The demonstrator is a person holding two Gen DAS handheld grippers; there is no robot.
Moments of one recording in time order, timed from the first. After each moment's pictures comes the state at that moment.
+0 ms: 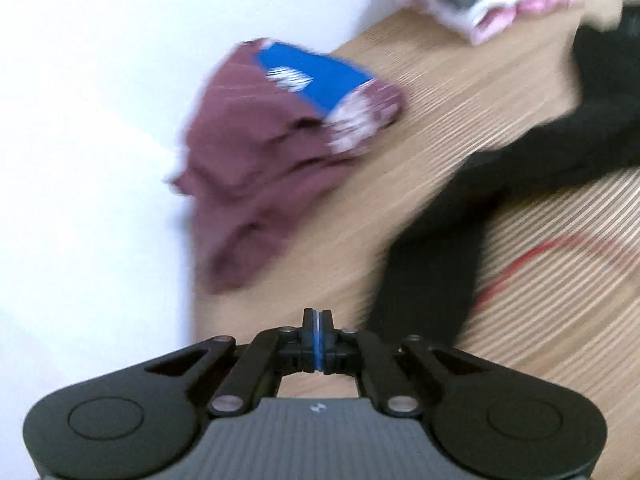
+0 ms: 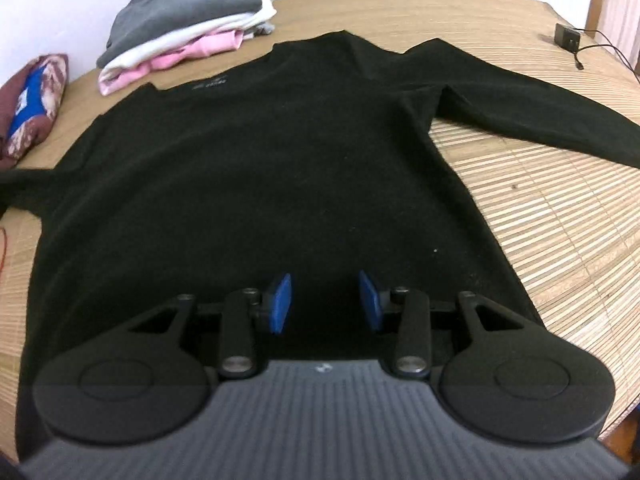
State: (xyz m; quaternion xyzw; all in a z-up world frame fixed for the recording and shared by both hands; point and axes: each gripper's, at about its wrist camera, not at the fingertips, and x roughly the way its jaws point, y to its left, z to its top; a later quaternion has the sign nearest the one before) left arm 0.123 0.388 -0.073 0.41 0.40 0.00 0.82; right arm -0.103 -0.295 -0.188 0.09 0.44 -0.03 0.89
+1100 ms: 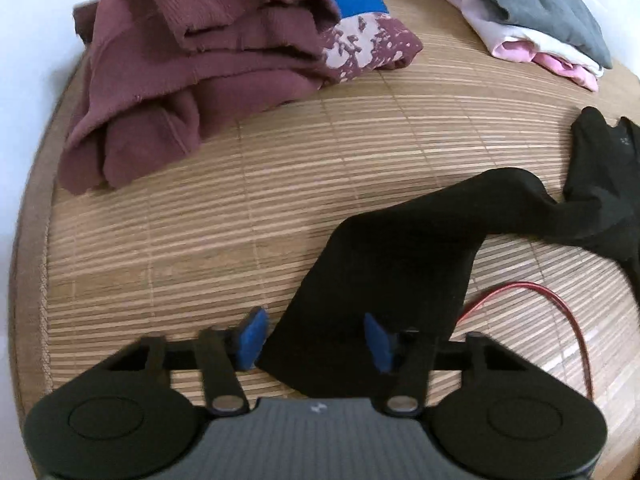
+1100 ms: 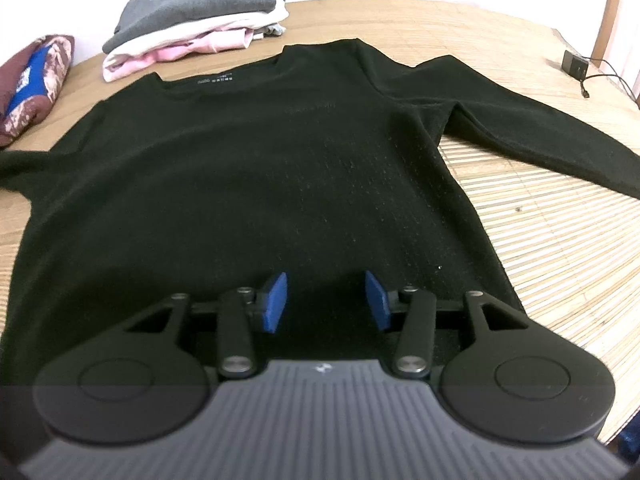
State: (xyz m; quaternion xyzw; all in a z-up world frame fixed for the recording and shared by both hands) left arm 0.196 0.450 -0.108 0.10 0.56 -0.15 0.81; right arm -0.096 -0.283 -0.190 0.05 0.43 -0.03 0.90
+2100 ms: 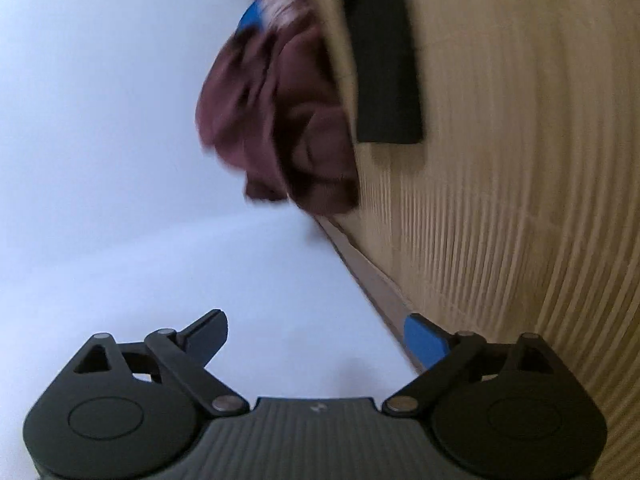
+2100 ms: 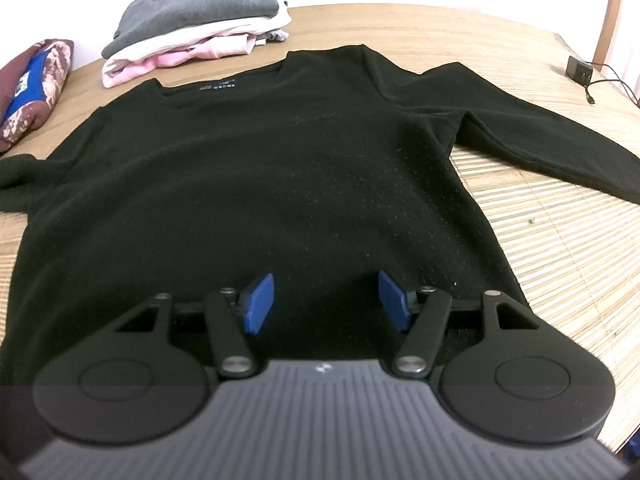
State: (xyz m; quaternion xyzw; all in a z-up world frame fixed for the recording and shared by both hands) left arm 0.085 0.510 -0.172 0.72 0.22 0.05 0.66; right arm -0.083 -0.272 -0.189 0.05 0.43 -0.04 0.90
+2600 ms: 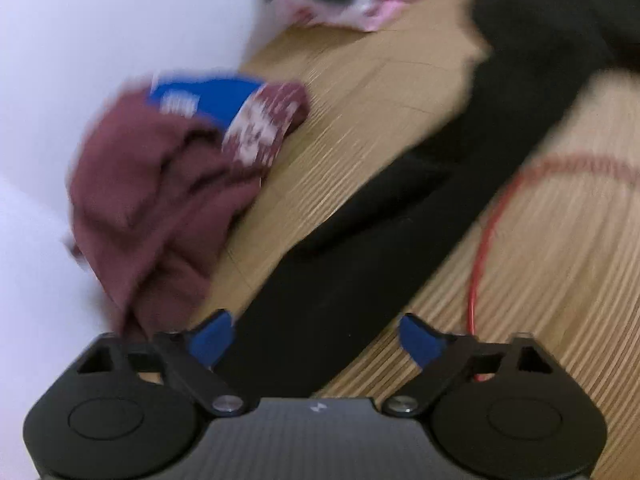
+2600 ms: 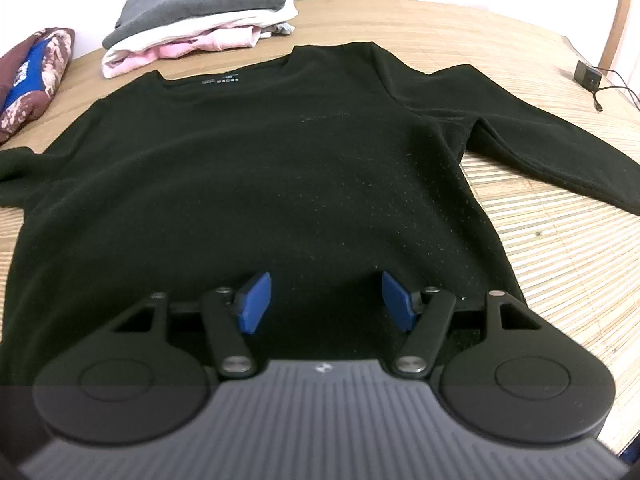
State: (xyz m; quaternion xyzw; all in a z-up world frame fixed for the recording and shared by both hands) left arm 0.175 0.427 -0.104 0.34 0.41 -0.19 0.82; right arm -0.073 -0.266 -0.188 0.04 0.43 -0.04 0.90
